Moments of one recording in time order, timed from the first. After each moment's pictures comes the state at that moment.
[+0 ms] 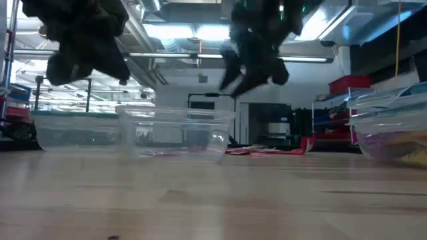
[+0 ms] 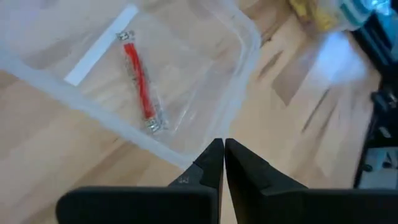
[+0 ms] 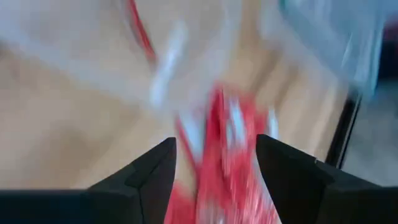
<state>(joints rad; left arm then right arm) -0.47 1.23 0.70 -0.30 -0.46 -1.19 -0.32 1.74 1.29 -0.51 -0.12 -0.92</state>
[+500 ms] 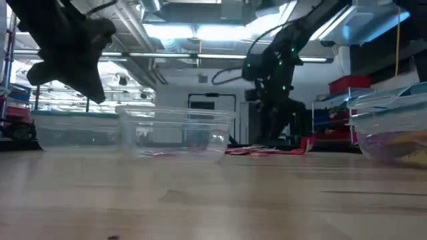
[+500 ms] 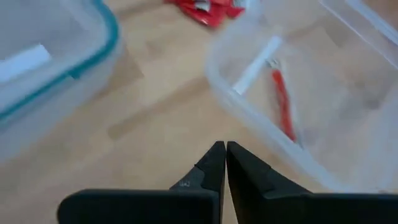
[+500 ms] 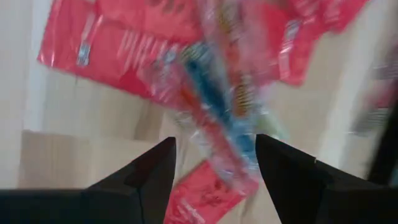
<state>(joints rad) -0.39 1.16 0.68 -0.70 -0.61 -1.32 -0.54 1.91 1.29 -0.74 -0.02 -0.78</state>
